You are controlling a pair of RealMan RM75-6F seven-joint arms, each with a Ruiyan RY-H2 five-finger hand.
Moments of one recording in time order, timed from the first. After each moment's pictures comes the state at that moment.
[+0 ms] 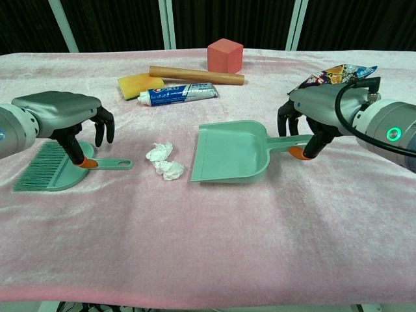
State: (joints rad) left arm -0.72 -1.56 -0.17 -1.66 0.73 1.08 0.87; right arm 0.76 -1.59 0.16 -1.74 -0.77 1.20 -0.82
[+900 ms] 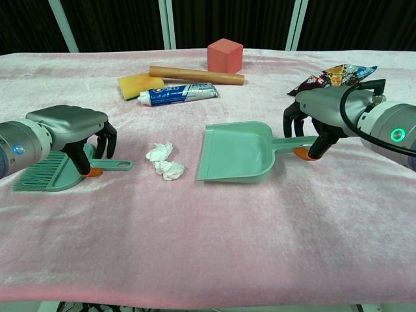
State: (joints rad) left arm -0.77 -1.62 -0.12 -1.58 0.66 1.10 0.88; right arm 0.76 -1.58 0.16 -1.72 -0.76 1.20 -0.80
